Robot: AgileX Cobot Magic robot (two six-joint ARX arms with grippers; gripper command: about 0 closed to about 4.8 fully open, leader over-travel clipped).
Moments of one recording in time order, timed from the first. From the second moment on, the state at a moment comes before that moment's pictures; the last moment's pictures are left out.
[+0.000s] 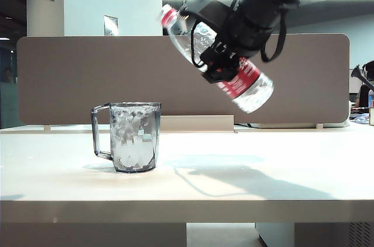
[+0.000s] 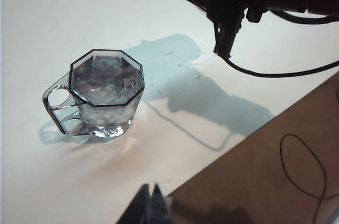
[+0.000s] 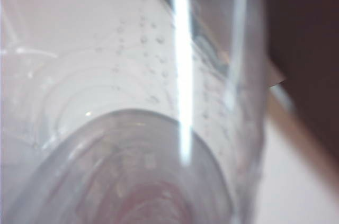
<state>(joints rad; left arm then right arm) -0.48 0.74 0.78 -0.56 0.25 -0.08 0.59 1.67 1.06 0.21 0.26 -0.63</state>
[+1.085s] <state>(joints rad) -0.48 0.74 0.78 -0.56 0.25 -0.08 0.60 1.97 0.72 1.16 0.13 0.14</state>
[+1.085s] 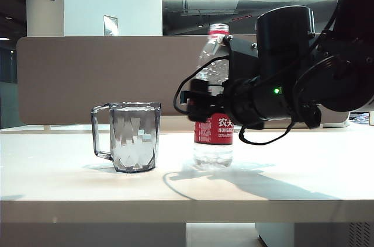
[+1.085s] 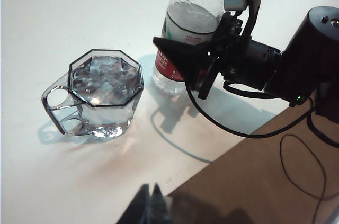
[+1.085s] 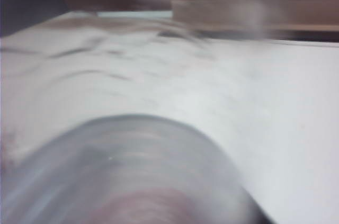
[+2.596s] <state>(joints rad) -0.48 0.73 0.78 -0.56 0.25 -0.08 0.61 1.04 0.19 0.62 0.11 0.07</state>
